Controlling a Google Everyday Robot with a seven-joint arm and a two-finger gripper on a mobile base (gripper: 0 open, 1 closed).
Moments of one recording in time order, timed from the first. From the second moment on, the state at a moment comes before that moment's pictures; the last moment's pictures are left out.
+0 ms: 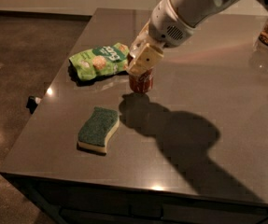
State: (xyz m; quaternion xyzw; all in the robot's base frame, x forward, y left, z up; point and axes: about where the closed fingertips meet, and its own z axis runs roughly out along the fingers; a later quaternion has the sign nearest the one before) arm 0.556 -0.029 0.962 -0.63 0.70 0.15 0.30
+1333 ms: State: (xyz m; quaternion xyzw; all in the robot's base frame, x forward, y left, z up) arm 0.514 -0.027 0.936 -0.67 0.68 0.18 0.24
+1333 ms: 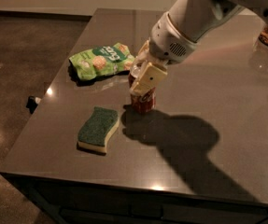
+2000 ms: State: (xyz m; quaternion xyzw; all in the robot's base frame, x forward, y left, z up) arm 0.502 -0.011 0.936 -0.67 0.67 0.21 0.25
